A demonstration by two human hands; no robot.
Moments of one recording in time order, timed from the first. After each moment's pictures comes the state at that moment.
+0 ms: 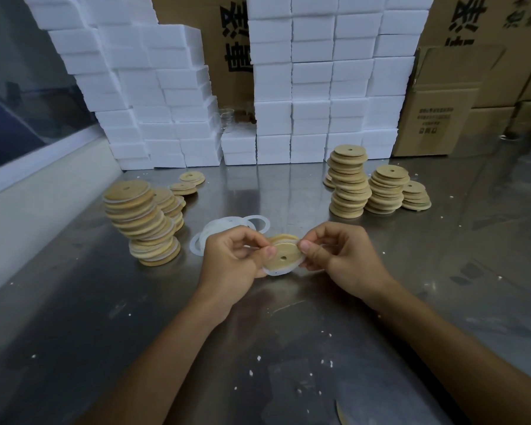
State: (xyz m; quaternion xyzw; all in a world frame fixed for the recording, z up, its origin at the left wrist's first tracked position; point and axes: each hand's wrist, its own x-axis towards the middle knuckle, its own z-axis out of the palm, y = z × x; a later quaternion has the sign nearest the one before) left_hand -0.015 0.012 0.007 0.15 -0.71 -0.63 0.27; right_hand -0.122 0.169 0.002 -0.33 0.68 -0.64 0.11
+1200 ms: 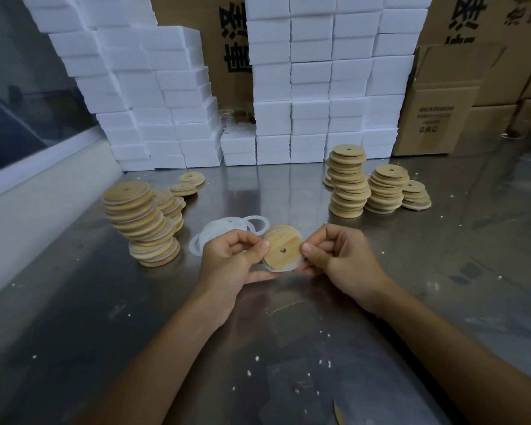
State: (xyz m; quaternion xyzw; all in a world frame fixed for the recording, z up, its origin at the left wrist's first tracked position) left_hand -0.015 0.014 0.008 0.21 -0.60 -0.74 0.23; right_hand -0.116 0.169 0.002 -0.29 0.65 -0.68 0.18
